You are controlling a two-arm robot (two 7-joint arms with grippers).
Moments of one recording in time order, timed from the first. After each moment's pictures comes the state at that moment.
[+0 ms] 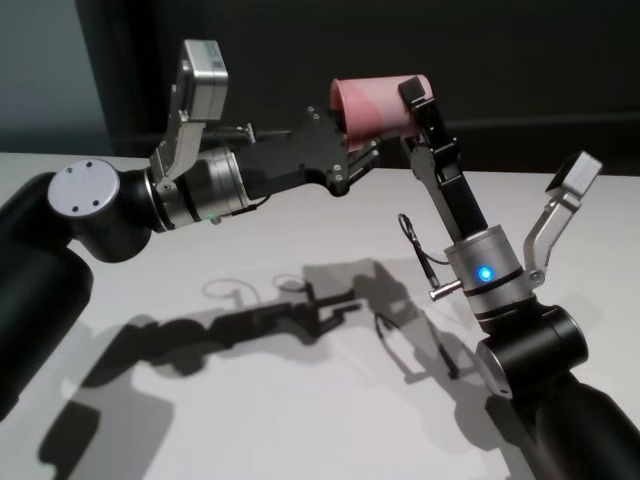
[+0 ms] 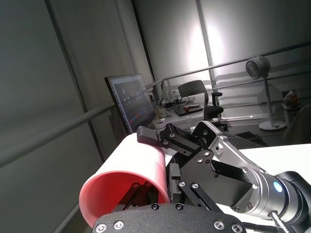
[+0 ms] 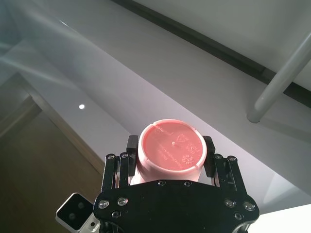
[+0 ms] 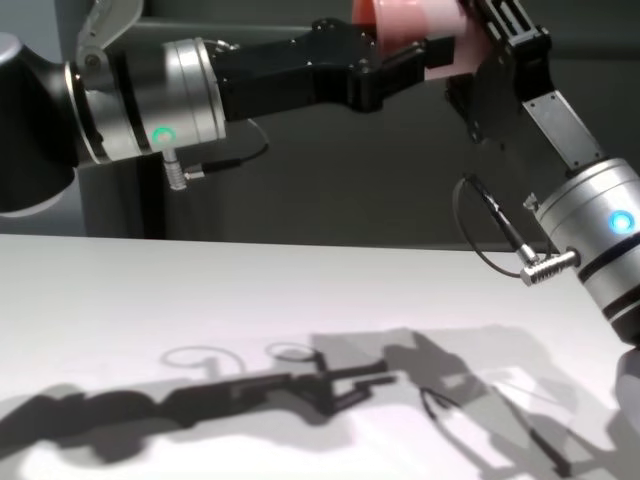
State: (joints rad) left arm -0.72 0.31 0.63 -1.06 -0.55 -0.27 -0.96; right arm 0.38 0.01 -0.26 -1.11 1.39 0.10 0.84
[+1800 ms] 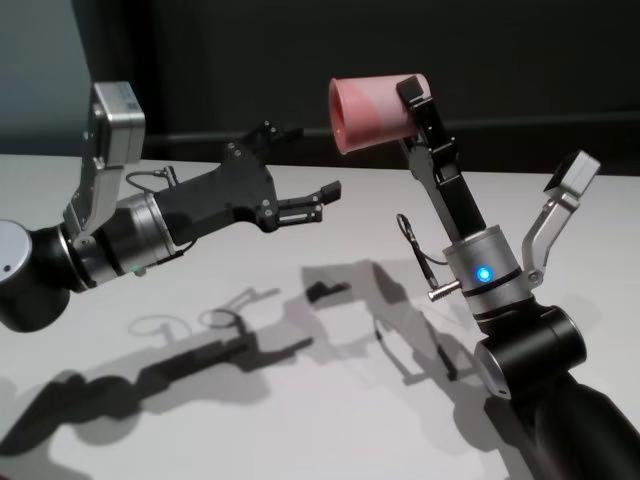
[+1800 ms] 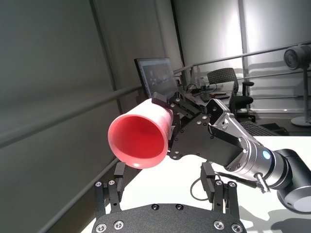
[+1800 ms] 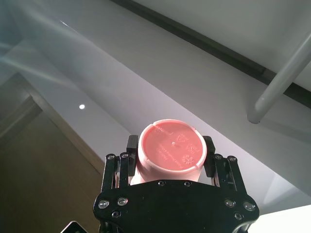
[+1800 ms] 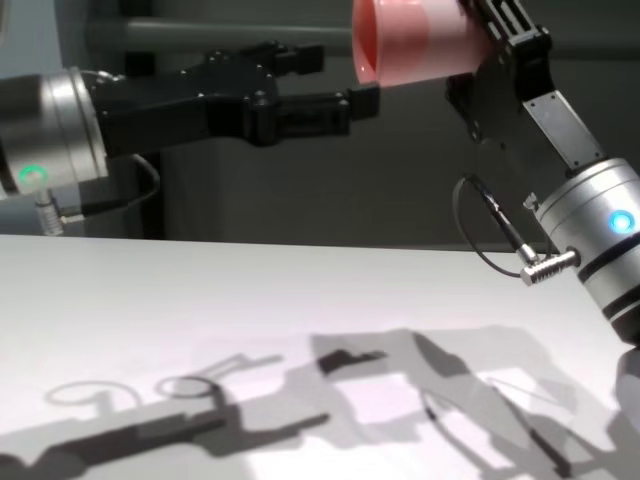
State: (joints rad) left arm -0.49 0.51 0.55 -1.37 -0.57 -0.19 -0.77; right arm 0.38 0.01 -0.26 -1.11 1.39 0.10 0.84
